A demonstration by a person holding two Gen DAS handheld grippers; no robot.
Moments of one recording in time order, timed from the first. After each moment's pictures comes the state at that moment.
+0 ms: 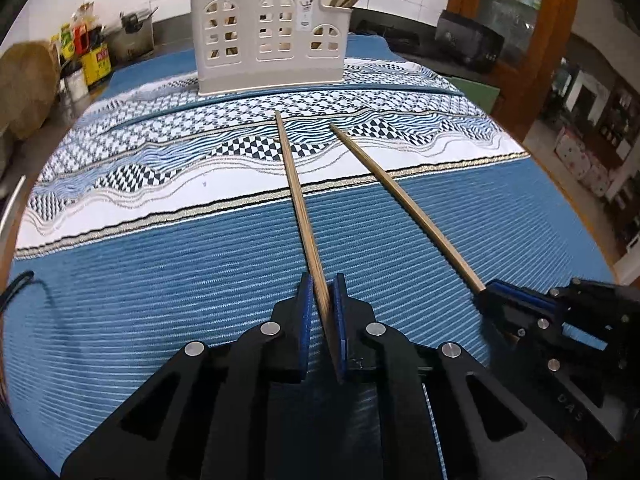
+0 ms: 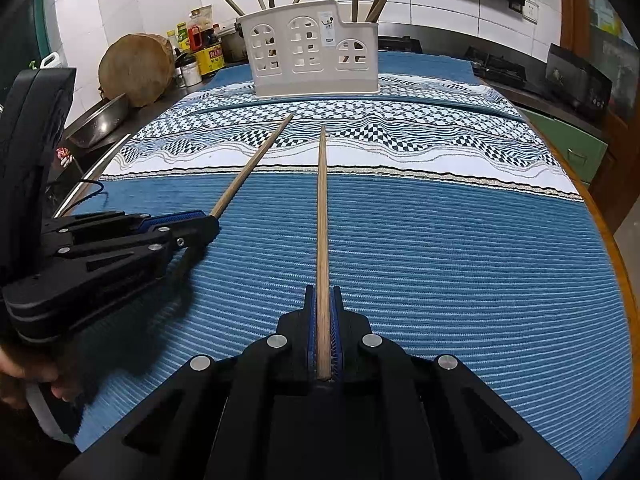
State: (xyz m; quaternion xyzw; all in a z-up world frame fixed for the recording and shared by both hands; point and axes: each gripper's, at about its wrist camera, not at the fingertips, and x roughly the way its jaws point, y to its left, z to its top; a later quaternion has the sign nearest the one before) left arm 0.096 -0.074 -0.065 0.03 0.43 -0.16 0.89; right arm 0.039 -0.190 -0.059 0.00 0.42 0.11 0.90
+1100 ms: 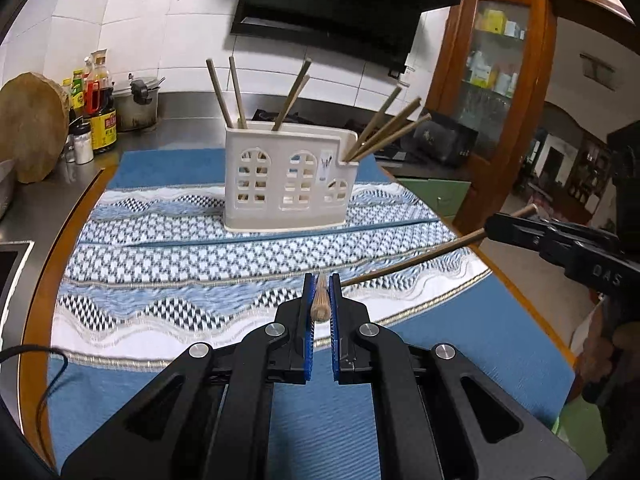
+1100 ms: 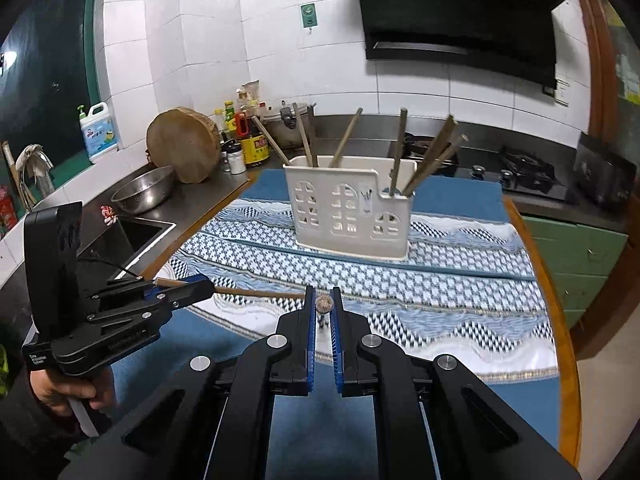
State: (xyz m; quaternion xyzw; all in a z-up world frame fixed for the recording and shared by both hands) left arm 0.120 -0.008 0.041 -0.05 0.30 -0.21 0.93; right arm 0.105 -0.197 0.094 -0.01 0.30 0.19 0.93
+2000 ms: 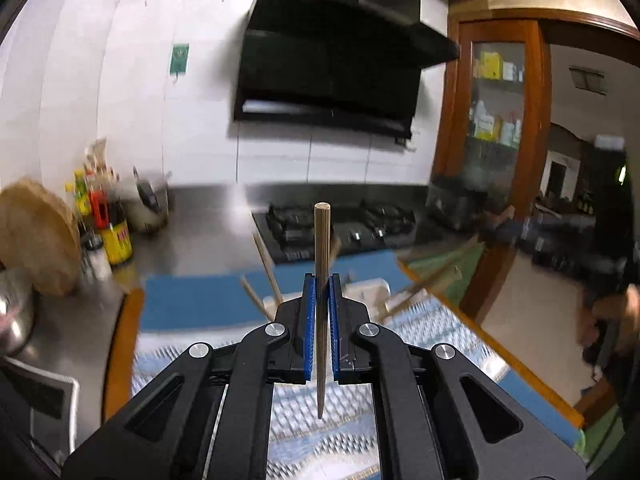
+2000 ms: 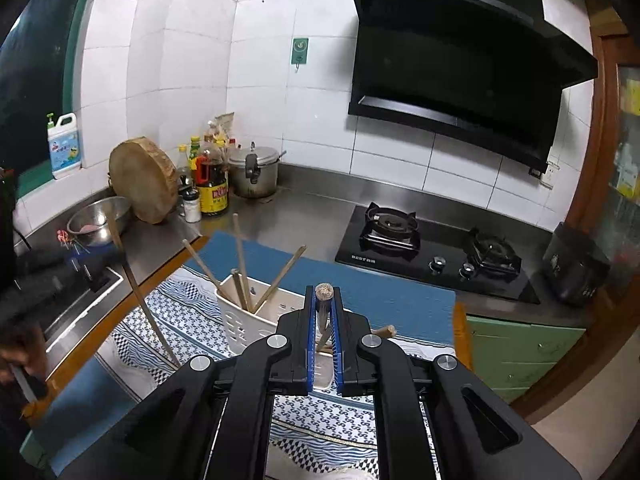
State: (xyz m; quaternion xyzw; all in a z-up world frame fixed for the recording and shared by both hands) left arm 0.206 0.020 0.198 -0.02 0.19 -0.19 0.96; right arm 0.221 -0.200 0.214 -0.09 0.26 0.14 0.95
